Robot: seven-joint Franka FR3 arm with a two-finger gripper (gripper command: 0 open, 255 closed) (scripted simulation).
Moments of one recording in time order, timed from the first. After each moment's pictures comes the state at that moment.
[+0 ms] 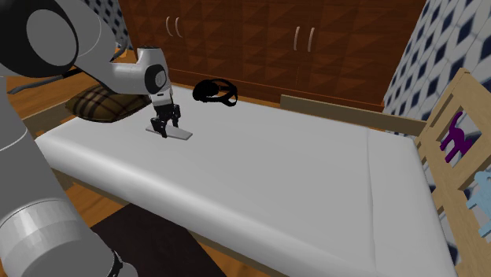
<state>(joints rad) 0.08 0.09 0.58 -2.24 -0.05 2.31 1.91</state>
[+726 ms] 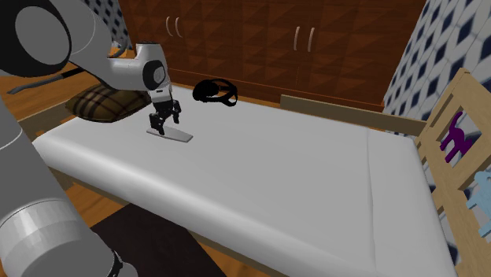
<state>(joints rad) 0.08 0.06 0.58 -2.23 -0.03 2.28 1.90</state>
